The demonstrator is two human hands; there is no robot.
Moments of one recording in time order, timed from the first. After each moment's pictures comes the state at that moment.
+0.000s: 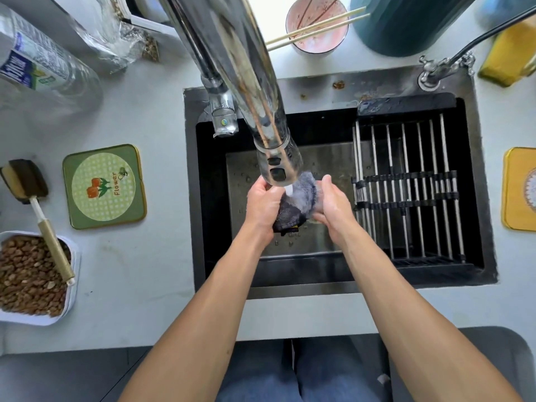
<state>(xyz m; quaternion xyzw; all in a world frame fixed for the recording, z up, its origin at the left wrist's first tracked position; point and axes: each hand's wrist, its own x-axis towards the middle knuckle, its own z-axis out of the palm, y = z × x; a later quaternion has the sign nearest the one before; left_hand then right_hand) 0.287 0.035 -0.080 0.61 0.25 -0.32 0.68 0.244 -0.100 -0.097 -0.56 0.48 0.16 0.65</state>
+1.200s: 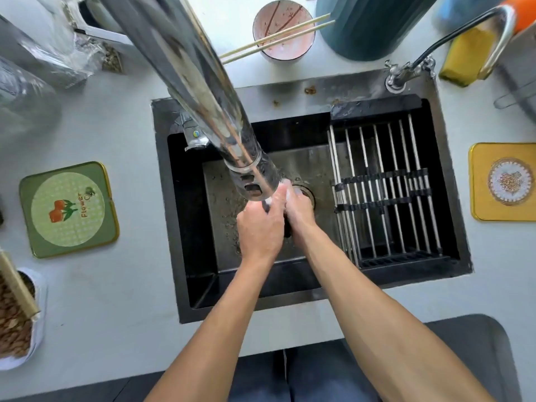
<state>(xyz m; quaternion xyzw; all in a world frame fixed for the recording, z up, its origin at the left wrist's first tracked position) 0.258 0.018 -0.072 0.86 0.10 -0.19 0.47 0.258 -0.073 -0.103 -0.57 0.52 0.17 0.62</state>
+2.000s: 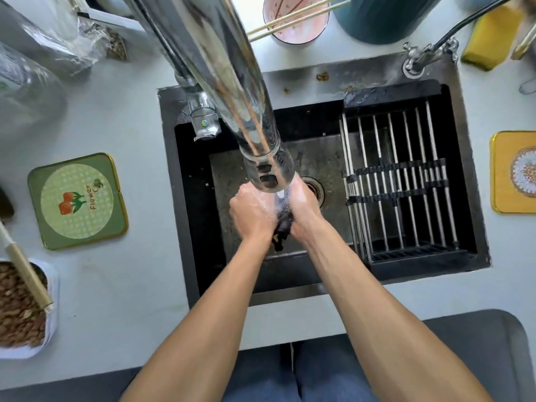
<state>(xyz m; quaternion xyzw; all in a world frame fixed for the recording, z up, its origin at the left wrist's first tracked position) 0.287 0.030 -0.090 0.89 0.18 -0.17 0.38 0.273 -0.054 -0.090 -0.38 0.55 0.15 0.73</state>
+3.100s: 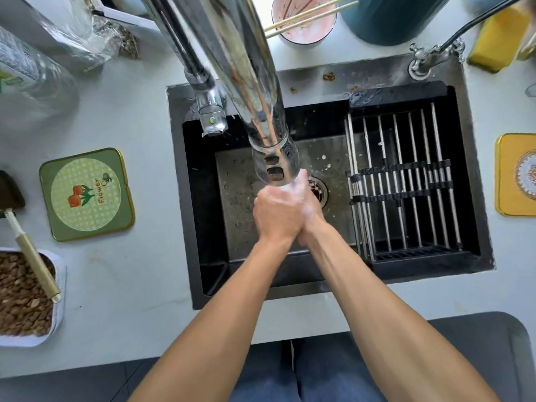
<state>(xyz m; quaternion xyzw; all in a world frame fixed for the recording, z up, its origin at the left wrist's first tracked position) 0.267 -0.002 -0.080 0.91 0.11 -0.21 0.35 0.251 -0.043 -0.084 -0.44 0.51 0.18 0.72</state>
